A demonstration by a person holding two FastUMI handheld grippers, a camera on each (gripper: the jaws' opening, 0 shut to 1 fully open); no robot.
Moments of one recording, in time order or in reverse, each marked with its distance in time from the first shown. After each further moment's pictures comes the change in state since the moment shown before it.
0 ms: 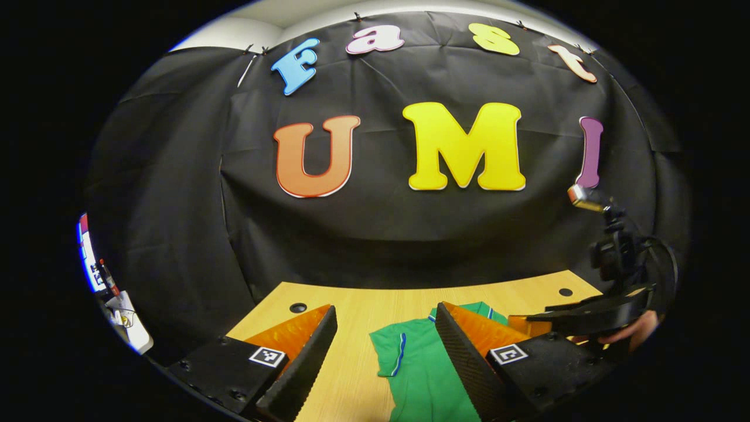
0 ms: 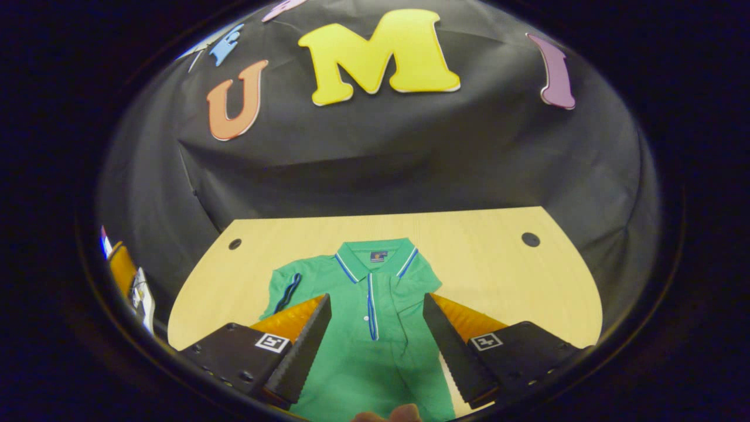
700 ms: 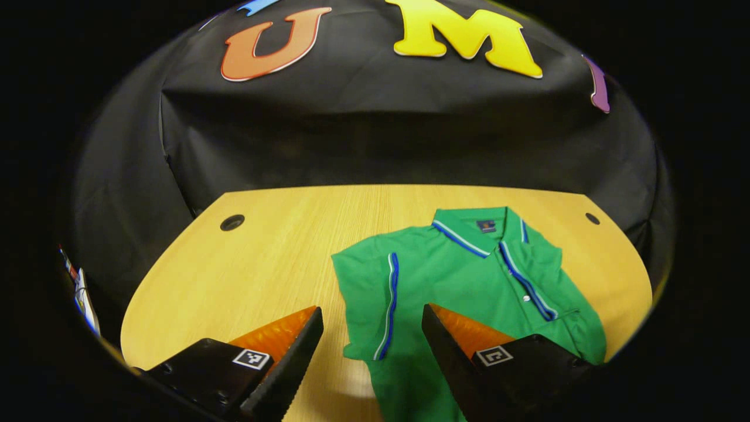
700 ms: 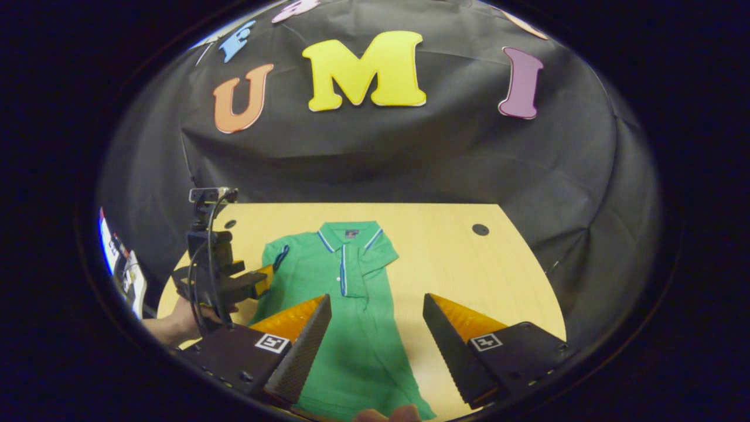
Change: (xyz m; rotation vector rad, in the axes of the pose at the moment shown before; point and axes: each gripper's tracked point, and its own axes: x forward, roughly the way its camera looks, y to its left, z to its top) left arm 0.139 0.004 -0.189 0.016 0.424 -0.005; right arm -0.088 -0.045 -0.041 -0.037 0.070 -0.101
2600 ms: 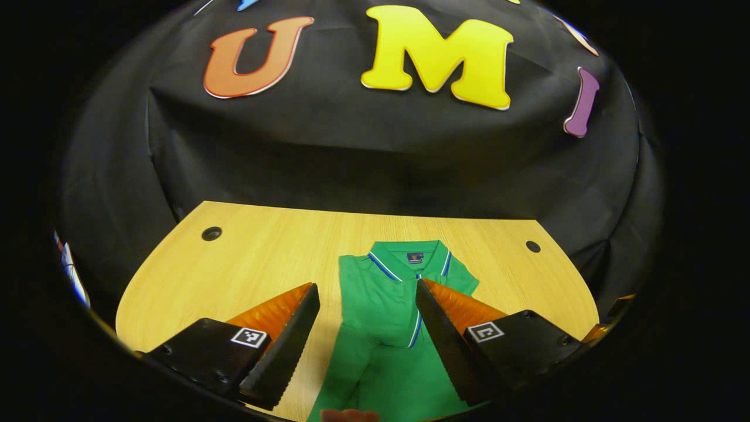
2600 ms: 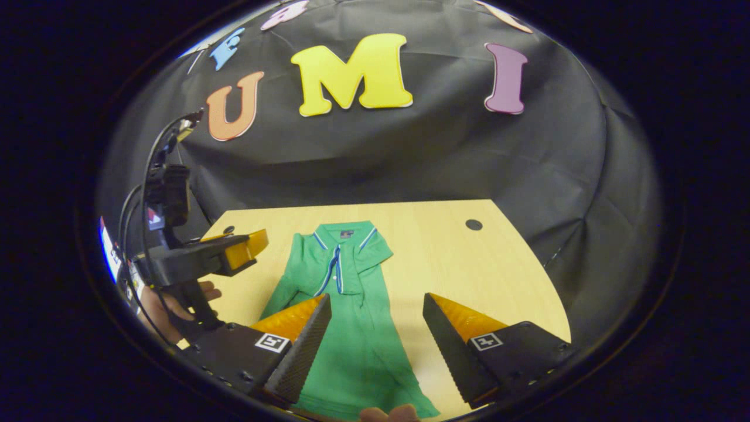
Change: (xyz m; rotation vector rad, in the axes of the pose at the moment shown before) left arm -0.123 -0.059 0.103 -0.101 -0.202 -0.101; right arm -0.025 -0.004 0.009 0.041 -0.083 -0.001
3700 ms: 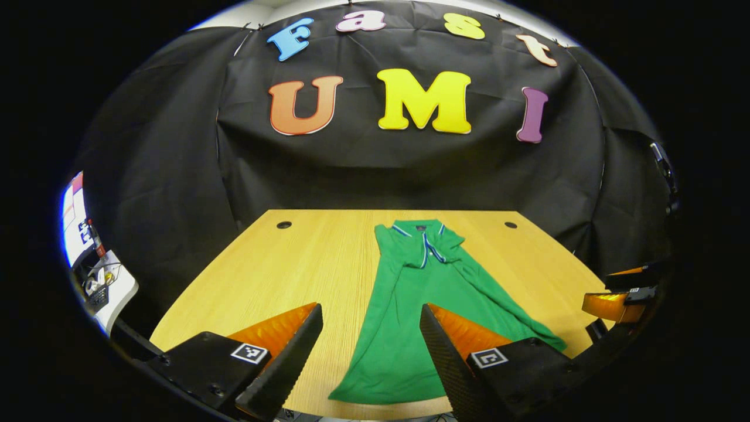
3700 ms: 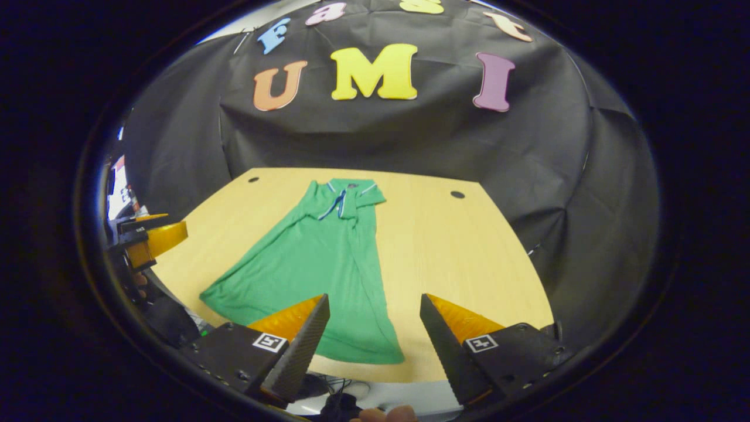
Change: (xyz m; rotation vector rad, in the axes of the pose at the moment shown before) left arm -0.233 0.030 -0.156 0.121 -0.011 0.013; right arm -0.116 -0.065 -0.182 -0.145 0.062 0.034
